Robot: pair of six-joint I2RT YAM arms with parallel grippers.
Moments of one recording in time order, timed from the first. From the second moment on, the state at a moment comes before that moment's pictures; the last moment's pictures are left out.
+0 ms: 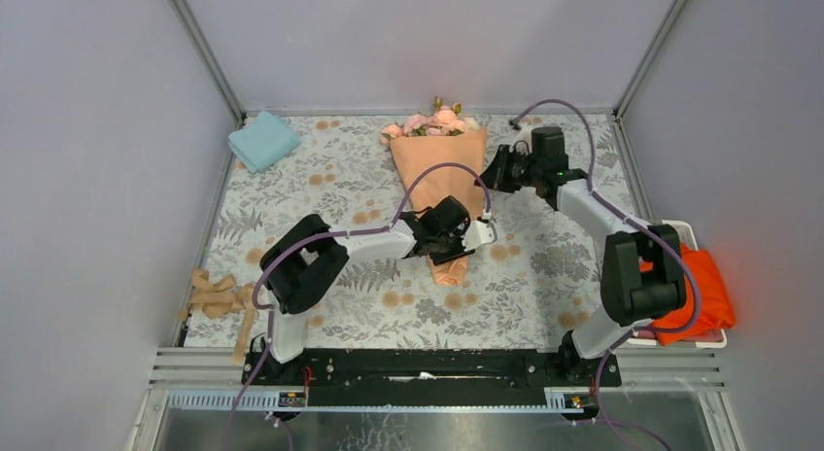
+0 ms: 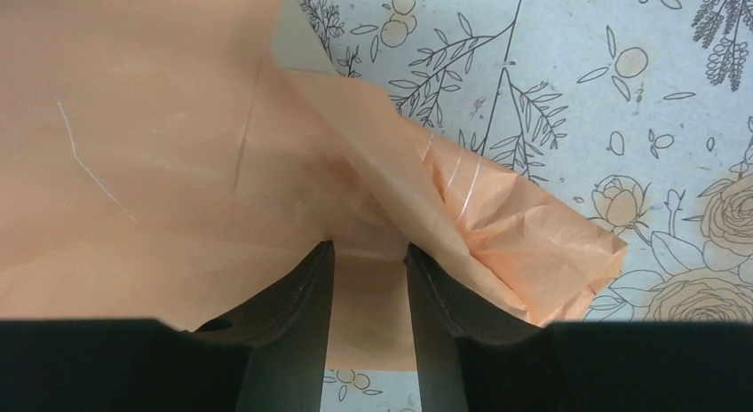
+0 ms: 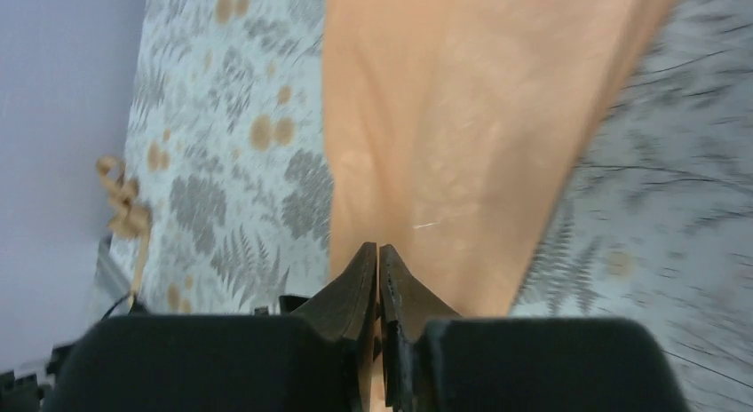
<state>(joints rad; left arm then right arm) -0.89 1.94 1.23 -0.24 0.10 0.44 0.18 1.60 1.10 -0.15 -0.51 0.40</state>
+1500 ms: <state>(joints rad) -0.94 1.94 1.23 -0.28 0.07 0.49 0.23 1.75 0.84 -0.03 -0.62 0.47</state>
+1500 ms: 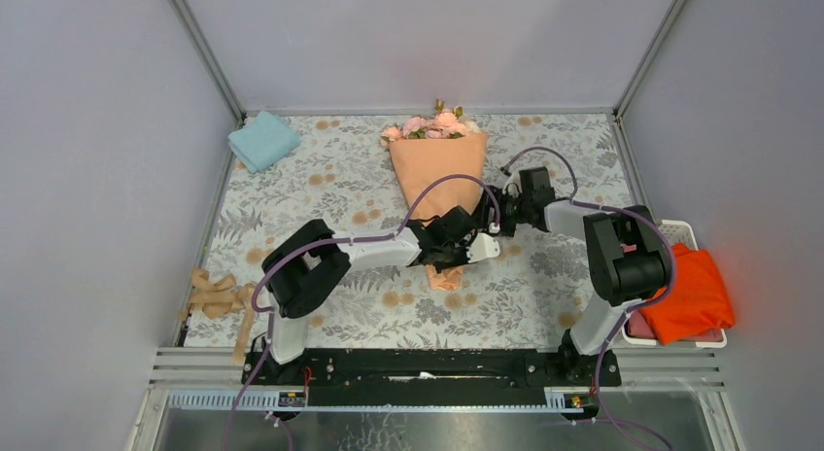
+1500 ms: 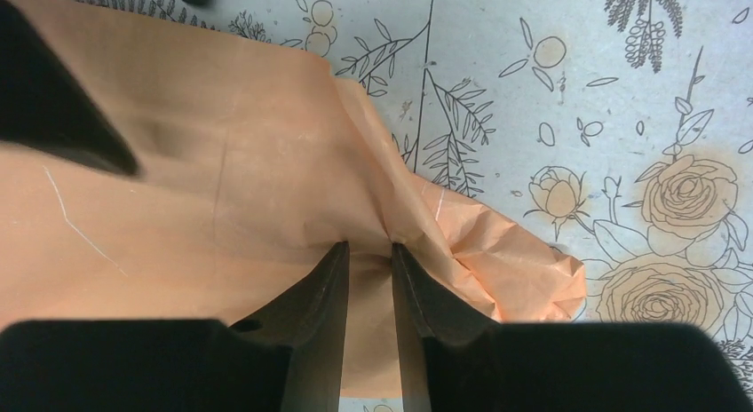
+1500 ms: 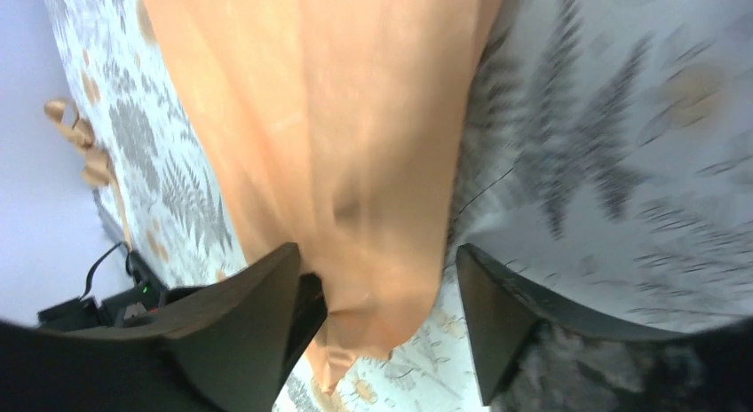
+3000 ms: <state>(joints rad) -0.47 2.13 1.51 -0.41 0.37 0.12 0.19 2.05 0.92 0.37 -0.86 0.57</state>
